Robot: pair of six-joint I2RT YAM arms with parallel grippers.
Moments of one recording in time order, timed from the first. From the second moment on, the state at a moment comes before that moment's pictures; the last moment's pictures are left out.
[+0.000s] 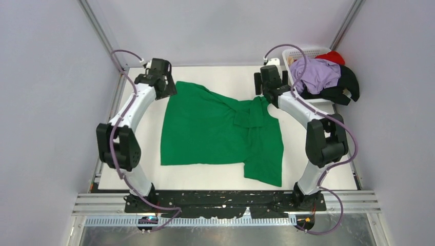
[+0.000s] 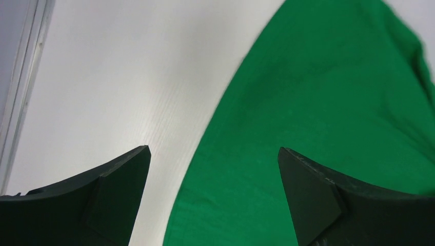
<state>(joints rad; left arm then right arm) -0.19 1.81 1.59 -0.78 -0.44 -0.45 0.32 1.81 1.34 -0.18 0.50 0.08</state>
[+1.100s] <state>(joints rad) -0.21 1.68 1.02 -0.48 0.14 -0.57 0.33 1.64 0.89 -0.19 -0.02 0.48</state>
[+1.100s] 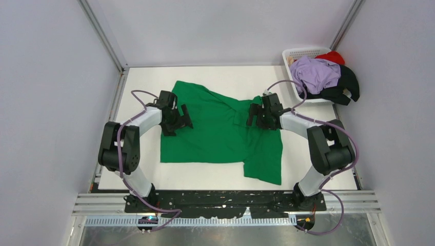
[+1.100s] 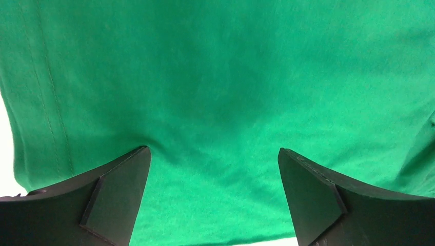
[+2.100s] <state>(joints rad) -0.18 1.16 0.70 -0.82 -0.02 -0.64 0.22 1.05 0.69 -0.25 0.22 0.46</state>
